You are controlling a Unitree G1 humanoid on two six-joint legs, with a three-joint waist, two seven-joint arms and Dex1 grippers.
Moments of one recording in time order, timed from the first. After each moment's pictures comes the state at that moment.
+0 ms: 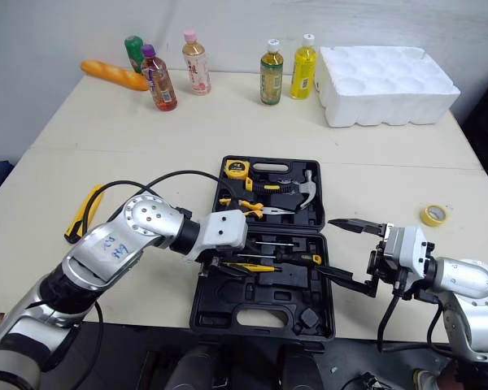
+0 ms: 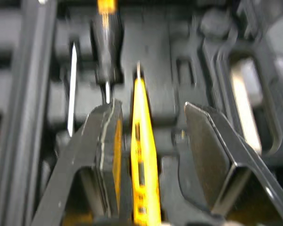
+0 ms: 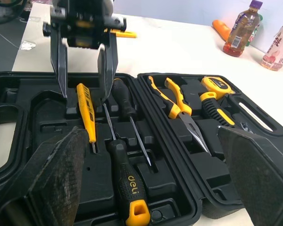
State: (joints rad) left arm -0.69 0.63 -0.44 -0.42 -0.24 0.76 -1.05; right arm 0.01 -0.74 -0.24 -0.20 0.56 -0.08 1.22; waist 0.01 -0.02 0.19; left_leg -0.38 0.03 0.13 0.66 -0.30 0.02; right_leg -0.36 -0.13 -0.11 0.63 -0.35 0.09
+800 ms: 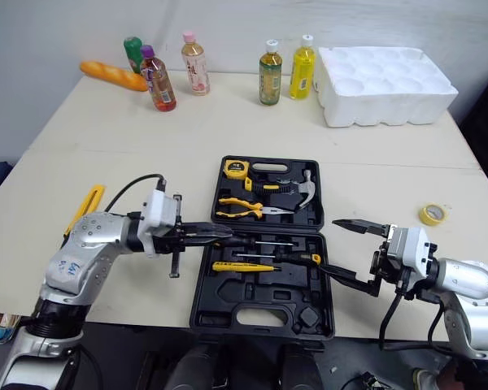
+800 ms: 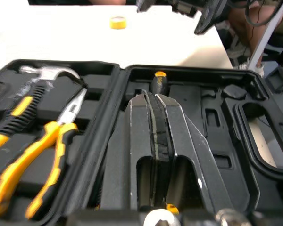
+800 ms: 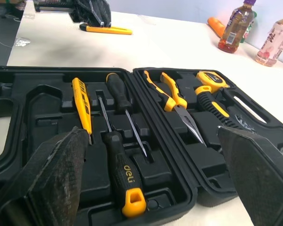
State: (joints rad) left arm -0.38 0.55 -0.11 -0.20 -0.38 0.28 -1.10; right arm -0.01 -0.74 -0.24 -0.13 0.55 -0.11 1.24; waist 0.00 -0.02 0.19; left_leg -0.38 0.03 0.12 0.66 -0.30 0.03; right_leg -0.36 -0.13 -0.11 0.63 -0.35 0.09
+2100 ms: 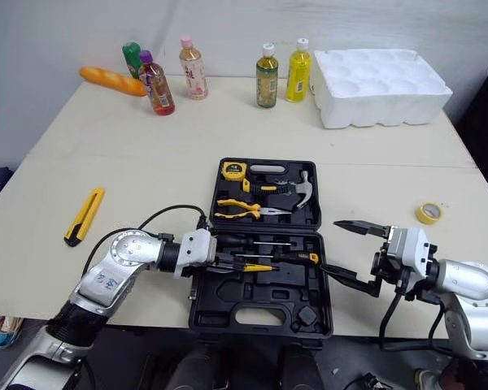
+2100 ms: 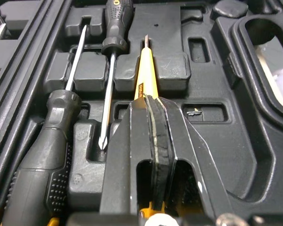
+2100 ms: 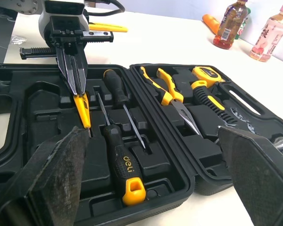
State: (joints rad) left arm -0.38 0.56 -0.32 -0.12 -0.15 0.20 -1.06; right arm 0.01 -0.74 -0.24 -0.13 0.55 -0.11 1.23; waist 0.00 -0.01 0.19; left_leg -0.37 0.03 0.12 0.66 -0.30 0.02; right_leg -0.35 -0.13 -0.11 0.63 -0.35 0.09
